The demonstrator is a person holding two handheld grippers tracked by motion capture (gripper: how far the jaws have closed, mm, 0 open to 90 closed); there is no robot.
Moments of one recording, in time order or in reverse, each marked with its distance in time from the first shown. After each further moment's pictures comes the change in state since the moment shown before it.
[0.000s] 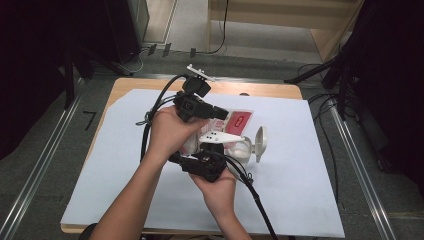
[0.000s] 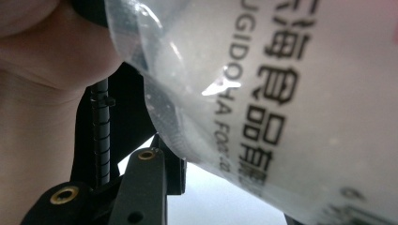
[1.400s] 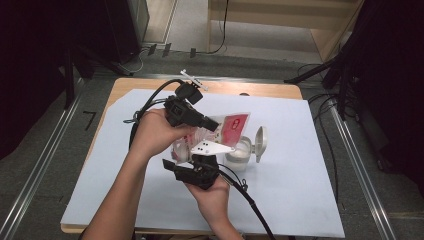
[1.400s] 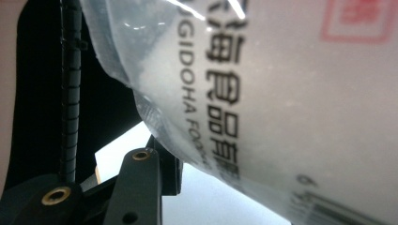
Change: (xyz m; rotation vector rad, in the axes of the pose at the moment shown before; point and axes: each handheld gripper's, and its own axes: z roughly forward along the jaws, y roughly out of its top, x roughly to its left) left arm 0.008 -0.016 -0.010 0.131 -0.077 0.025; right arm 0.004 -0.026 0.017 -0.005 -0.051 -0.086
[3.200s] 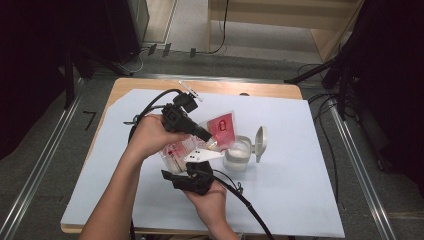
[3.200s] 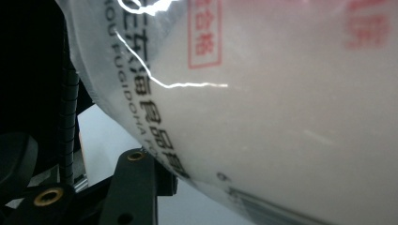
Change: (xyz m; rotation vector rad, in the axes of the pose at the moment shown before) left arm 0.031 -0.021 0.019 0.107 -0.101 0.000; right arm -0.008 -0.029 0.020 0.122 -0.011 -0.028
